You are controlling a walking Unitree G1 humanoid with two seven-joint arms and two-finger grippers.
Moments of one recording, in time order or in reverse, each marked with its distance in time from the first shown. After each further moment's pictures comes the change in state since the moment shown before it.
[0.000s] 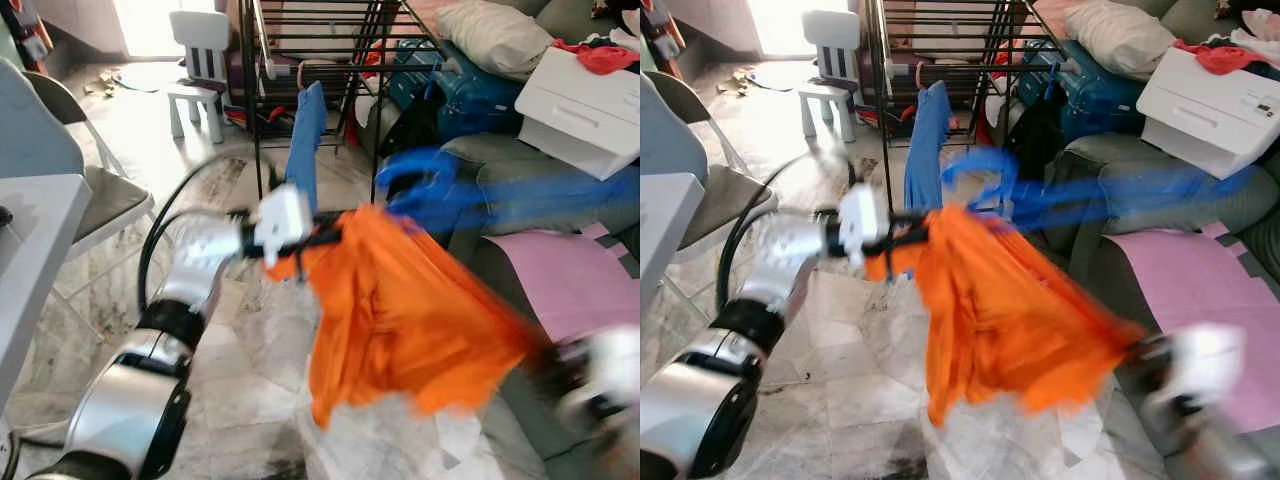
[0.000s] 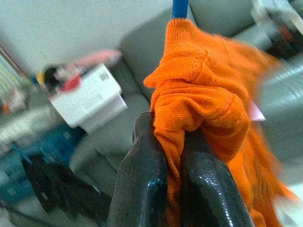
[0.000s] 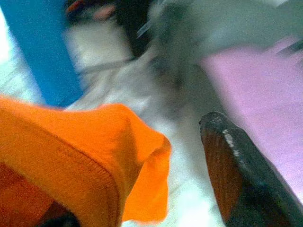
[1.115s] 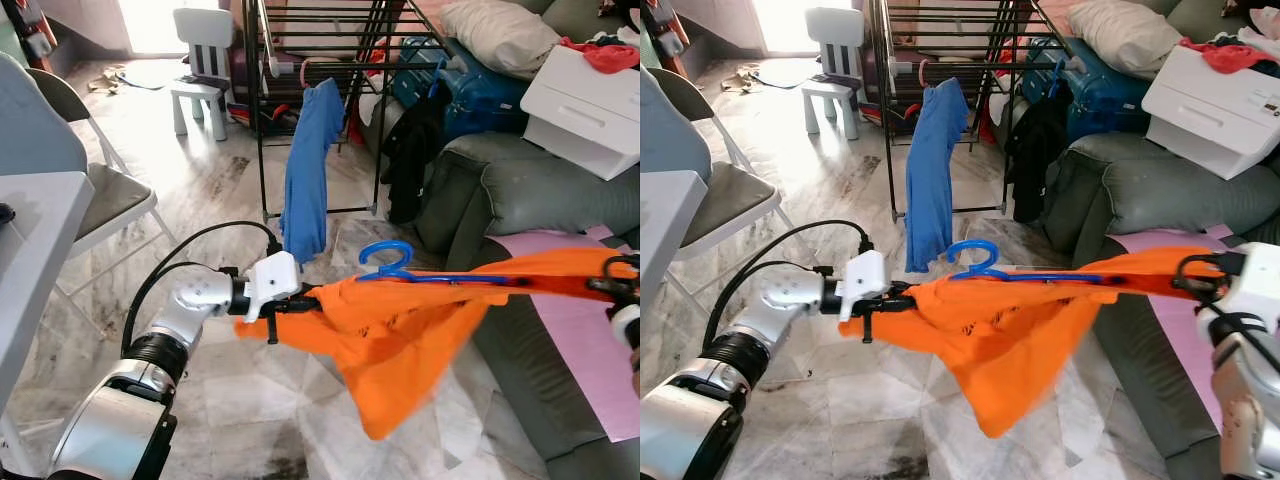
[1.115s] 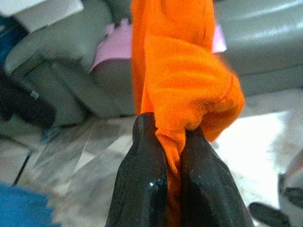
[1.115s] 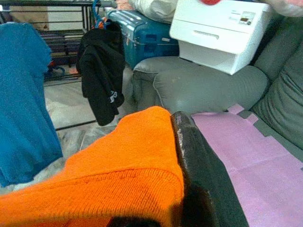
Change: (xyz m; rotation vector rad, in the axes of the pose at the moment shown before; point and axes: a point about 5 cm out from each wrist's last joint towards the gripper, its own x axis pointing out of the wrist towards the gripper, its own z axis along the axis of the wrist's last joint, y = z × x) left arm -0.020 -0.045 -0.058 -0.224 0.345 -0.088; right arm 0.027 0.001 0.070 -0.028 -0.200 -0.104
